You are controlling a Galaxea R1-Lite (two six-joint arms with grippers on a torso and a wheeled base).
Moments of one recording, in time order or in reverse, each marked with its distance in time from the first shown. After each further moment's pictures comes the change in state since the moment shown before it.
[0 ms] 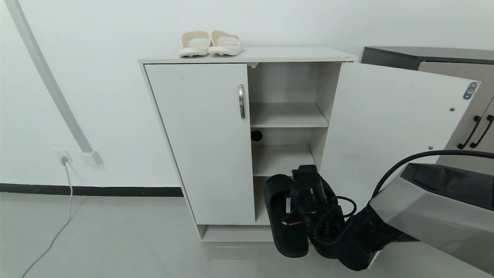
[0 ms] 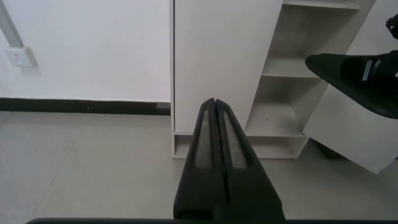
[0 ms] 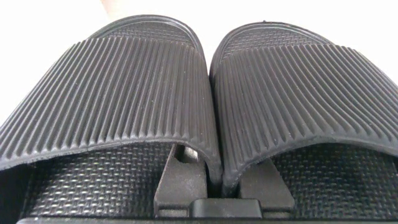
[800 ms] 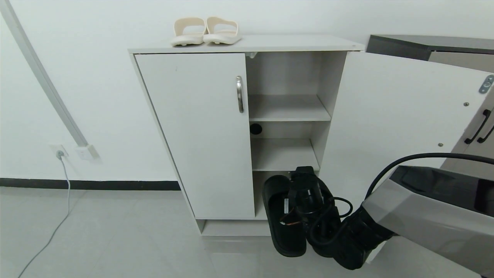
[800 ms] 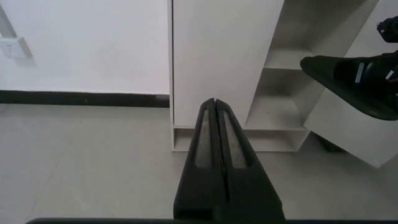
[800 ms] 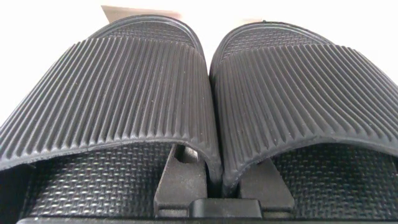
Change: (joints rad) left arm 0.000 0.000 0.000 0.000 -0.001 0.000; right arm 0.001 0.038 -0.030 -0.016 0.013 -0.014
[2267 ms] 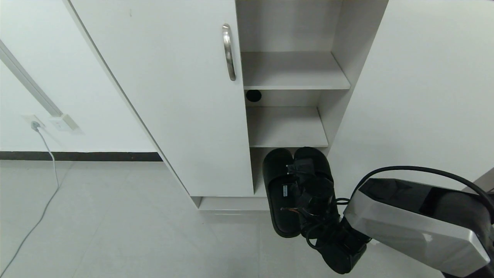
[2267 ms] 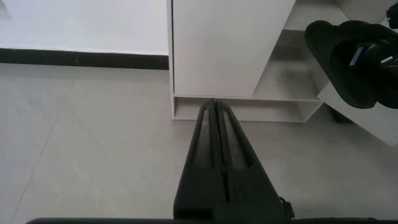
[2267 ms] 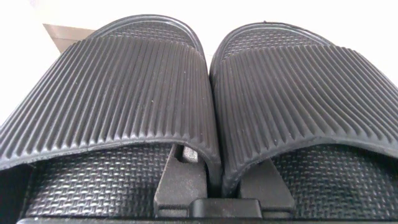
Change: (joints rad) left arm 0.001 0.001 0.000 0.000 0.000 0.000; right arm -0.028 0.147 -0.026 -0.617 -0.053 -0.390
